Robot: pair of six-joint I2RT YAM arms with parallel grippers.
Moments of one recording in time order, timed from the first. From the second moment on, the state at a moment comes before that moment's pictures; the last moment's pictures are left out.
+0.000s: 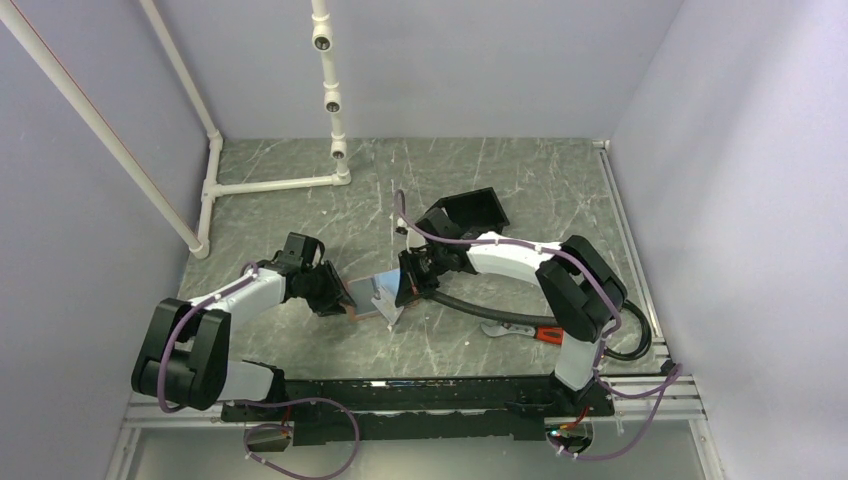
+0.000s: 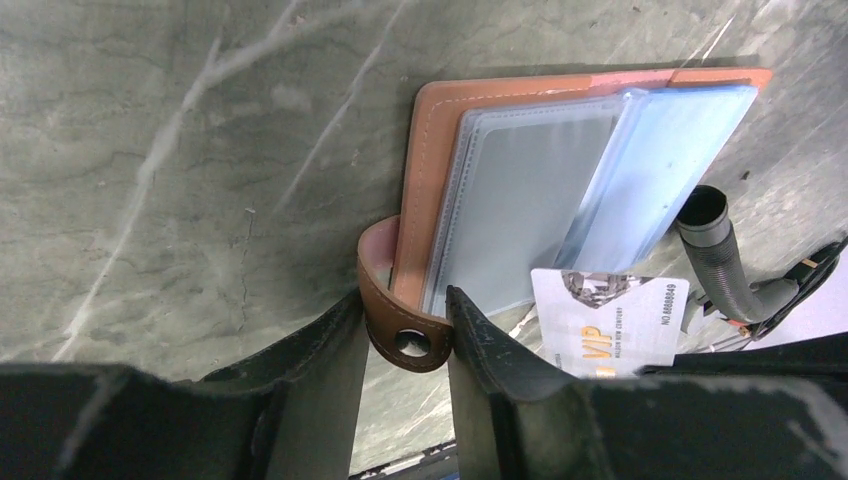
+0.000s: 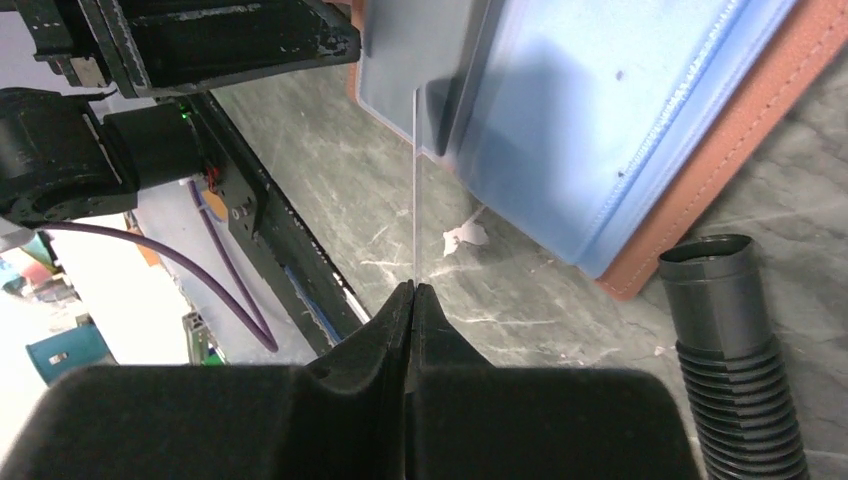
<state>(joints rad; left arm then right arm) -0.26 1.34 0.57 -0.37 0.30 -0.78 0.77 1.81 1.11 -0.28 -0.62 0.52</state>
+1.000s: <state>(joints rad) -0.26 1.33 0.56 -0.35 0.29 -0.78 0.68 1.88 1.06 -0.11 -0.73 0.52</state>
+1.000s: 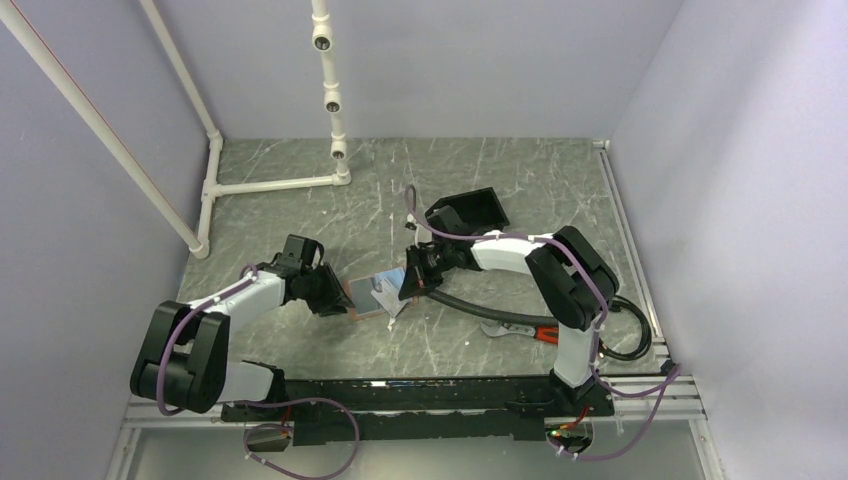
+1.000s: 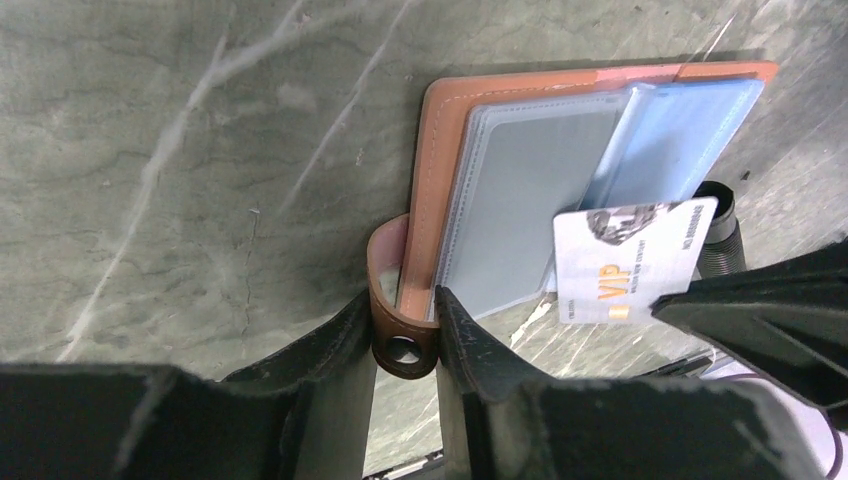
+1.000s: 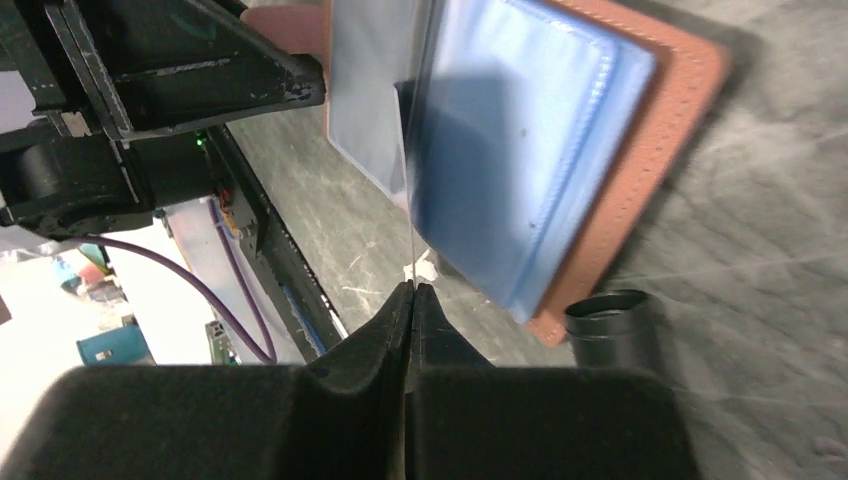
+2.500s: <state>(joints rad) -0.26 1.33 0.55 -0.34 0.30 -0.78 0.66 2.02 1.12 0.06 -0.79 0.59</state>
